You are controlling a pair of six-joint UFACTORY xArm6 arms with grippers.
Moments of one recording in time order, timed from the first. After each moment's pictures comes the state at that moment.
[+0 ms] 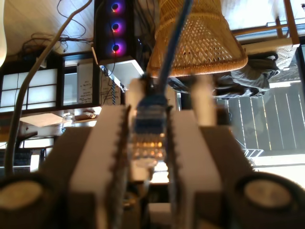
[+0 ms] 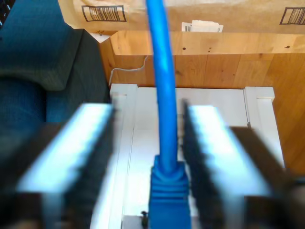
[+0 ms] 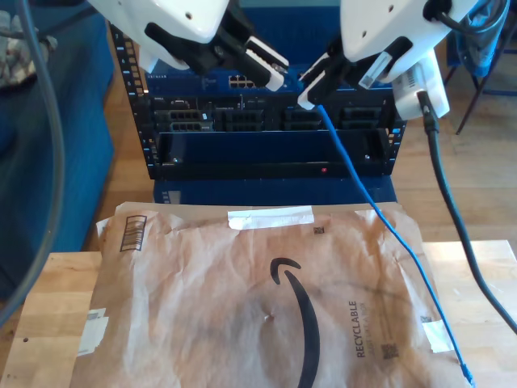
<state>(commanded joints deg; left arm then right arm) -0.3 -10.9 -86.8 -53.7 102.4 -88.2 12.6 -19.7 -80.5 33.1 84.3 110.2</state>
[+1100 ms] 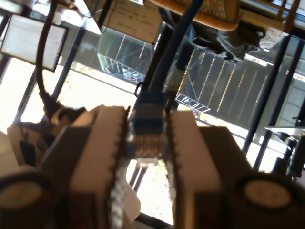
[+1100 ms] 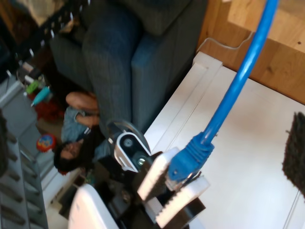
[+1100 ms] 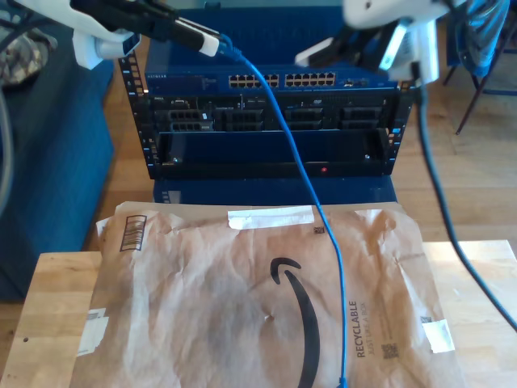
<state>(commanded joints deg) 13.7 -2.4 -87.1 -67.7 113.5 -107.7 19.6 -28.1 -70.2 32.7 56.8 90.1</state>
